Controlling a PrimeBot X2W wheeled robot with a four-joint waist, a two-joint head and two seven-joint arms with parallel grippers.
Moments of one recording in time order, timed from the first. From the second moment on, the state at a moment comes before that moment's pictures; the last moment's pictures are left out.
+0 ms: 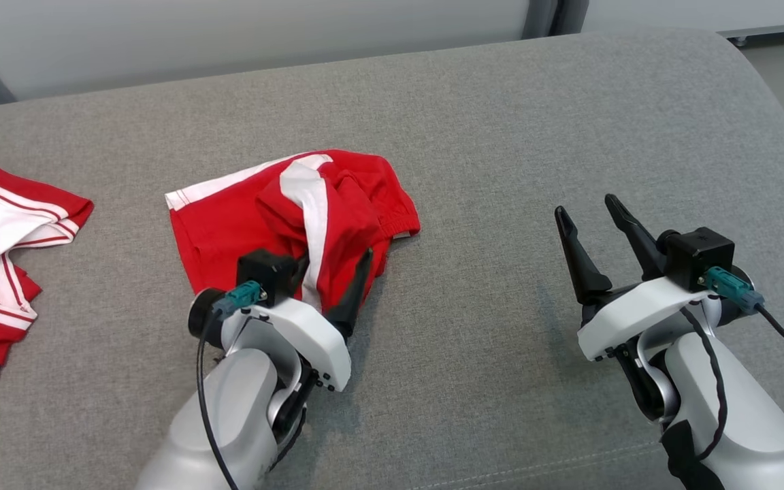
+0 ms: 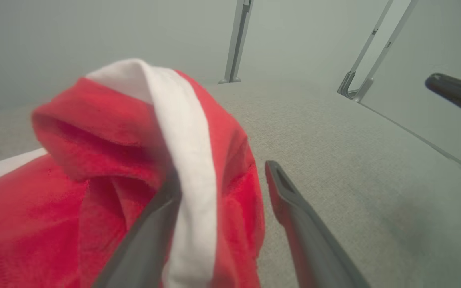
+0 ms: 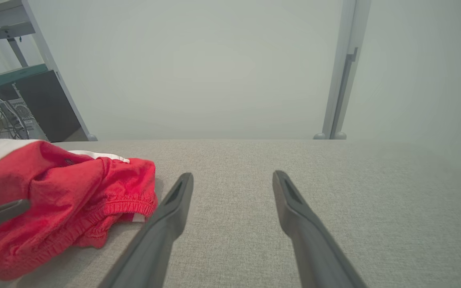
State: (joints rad) left arm -0.62 0.03 -0.55 0.82 -0.50 -0.10 -0.26; right arm -0.52 -0.13 0.34 0.57 0.36 0.13 -0.25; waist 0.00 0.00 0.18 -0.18
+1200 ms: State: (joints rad) left arm -0.19 0.05 -0.13 0.45 -0.23 -0.04 -0.26; right arm -0.46 -0.13 0.73 0.69 0.49 0.13 -0.25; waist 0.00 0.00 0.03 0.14
